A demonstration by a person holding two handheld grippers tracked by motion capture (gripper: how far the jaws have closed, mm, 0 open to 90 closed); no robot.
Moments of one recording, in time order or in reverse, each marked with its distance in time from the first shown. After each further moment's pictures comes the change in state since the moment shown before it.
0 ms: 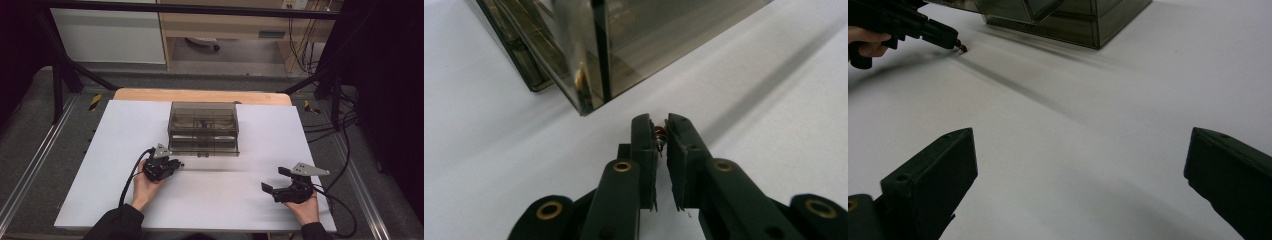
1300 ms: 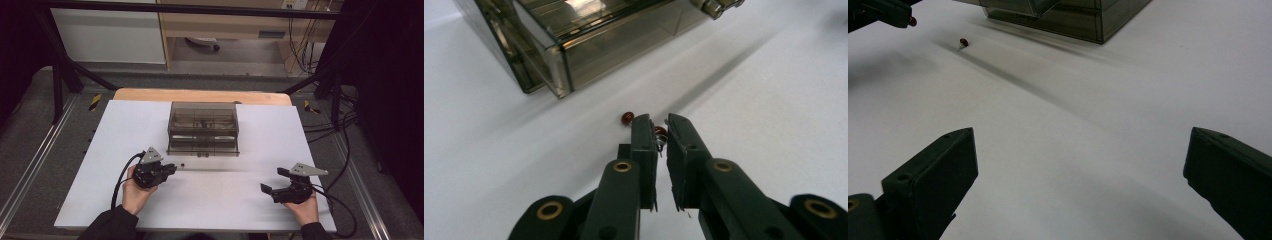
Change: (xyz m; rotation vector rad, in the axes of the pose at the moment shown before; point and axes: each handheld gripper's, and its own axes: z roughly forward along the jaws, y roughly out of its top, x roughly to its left) left arm -0.017 0.004 -0.049 -0.039 -0.071 0.003; right arm 0.001 -0.001 0.002 0.018 0.007 -0.004
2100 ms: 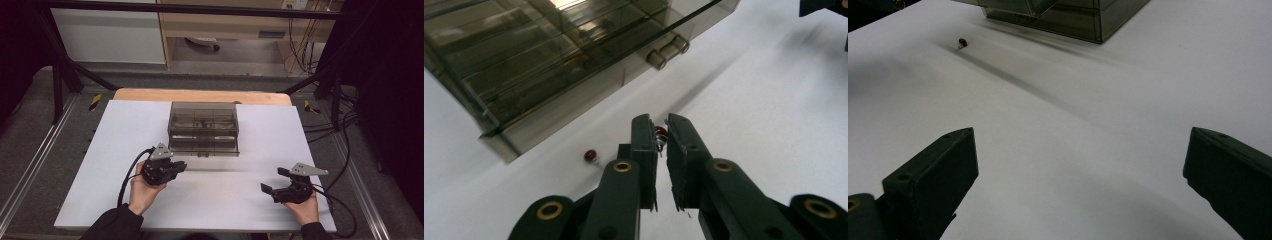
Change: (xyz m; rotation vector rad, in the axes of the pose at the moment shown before) left arm -0.023 0.033 0.002 -0.006 -0.046 0.034; right arm -0.001 0.000 0.000 0.001 -0.002 0.000
